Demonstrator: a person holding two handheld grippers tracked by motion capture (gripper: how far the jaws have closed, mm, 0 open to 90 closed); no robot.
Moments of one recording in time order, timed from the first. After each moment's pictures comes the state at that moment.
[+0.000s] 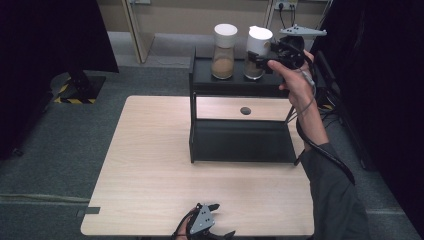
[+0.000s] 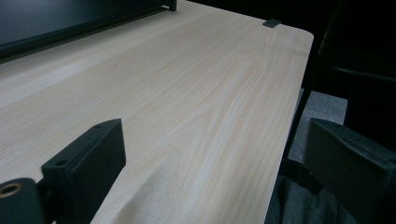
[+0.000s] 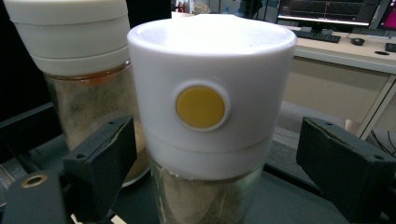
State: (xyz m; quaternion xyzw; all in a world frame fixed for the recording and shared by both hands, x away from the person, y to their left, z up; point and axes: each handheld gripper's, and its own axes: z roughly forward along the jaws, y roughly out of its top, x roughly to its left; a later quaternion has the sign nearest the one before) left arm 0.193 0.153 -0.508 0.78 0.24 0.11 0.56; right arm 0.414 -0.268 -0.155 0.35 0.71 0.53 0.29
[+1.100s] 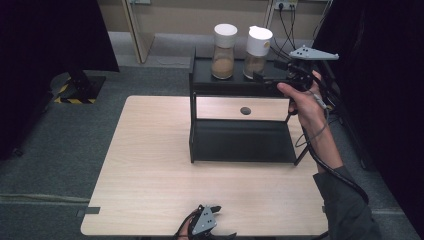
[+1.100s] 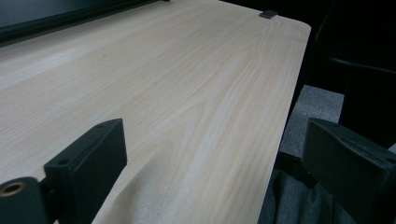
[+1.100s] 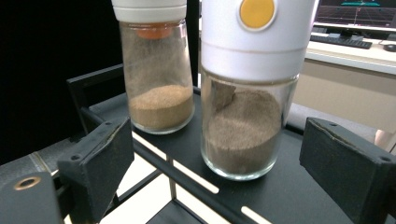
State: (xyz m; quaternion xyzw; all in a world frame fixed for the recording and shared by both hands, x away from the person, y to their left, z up) left arm 0.195 0.149 -0.510 0.79 0.24 0.10 0.55; right arm 0.382 -0.301 -0.187 0.31 0.72 0.56 0.26
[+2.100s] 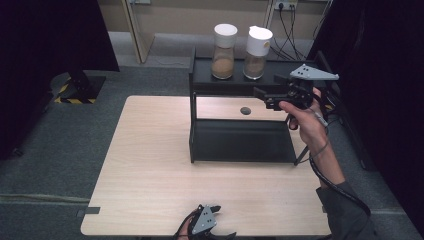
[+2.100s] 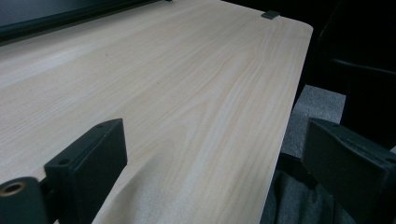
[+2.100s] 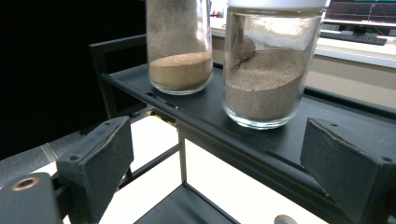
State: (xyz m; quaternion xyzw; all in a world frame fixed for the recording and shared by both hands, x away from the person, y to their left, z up) left arm 0.195 0.149 -0.510 0.79 0.25 0.10 0.55; right arm 0.364 -0.313 -0.219 0.30 0.73 0.56 0.25
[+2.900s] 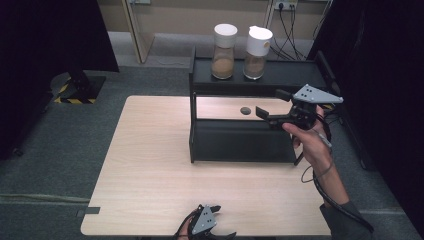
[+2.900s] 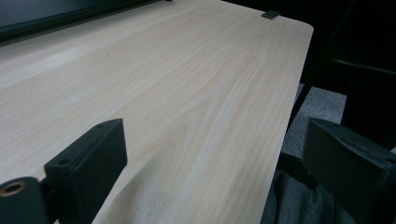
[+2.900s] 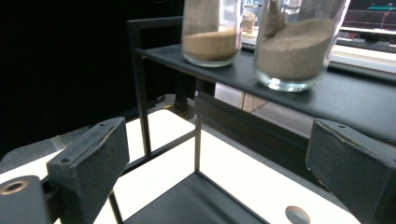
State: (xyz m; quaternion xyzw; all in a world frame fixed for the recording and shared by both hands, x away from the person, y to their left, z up) left arm 0.194 0.148 -0.510 0.79 0.25 0.10 0.55; right arm 0.330 -0.327 -0.250 0.27 0.73 0.57 0.25
